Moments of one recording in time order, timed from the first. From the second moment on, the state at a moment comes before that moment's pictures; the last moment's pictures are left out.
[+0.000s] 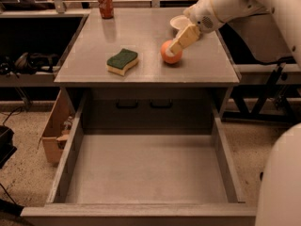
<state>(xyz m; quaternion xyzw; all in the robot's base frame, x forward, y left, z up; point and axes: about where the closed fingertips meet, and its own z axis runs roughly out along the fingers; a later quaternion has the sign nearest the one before) 0.722 -0.091 0.947 -0.54 0.73 0.14 0.40</state>
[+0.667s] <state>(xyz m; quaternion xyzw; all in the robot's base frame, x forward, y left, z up) 0.774 -0.065 0.899 -0.51 0.73 0.16 0.41</state>
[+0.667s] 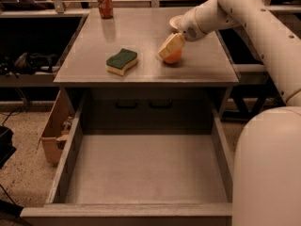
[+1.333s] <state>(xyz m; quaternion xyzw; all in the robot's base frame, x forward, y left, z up) 0.788 -0.071 0.868 -0.49 0.75 0.17 0.41</state>
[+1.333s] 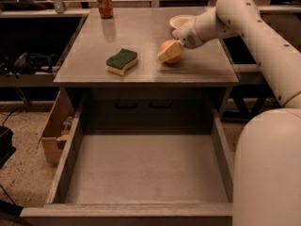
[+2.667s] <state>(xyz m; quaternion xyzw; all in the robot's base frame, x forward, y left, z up) 0.779 -0.059 0.853 -0.49 0.75 0.18 0.40</state>
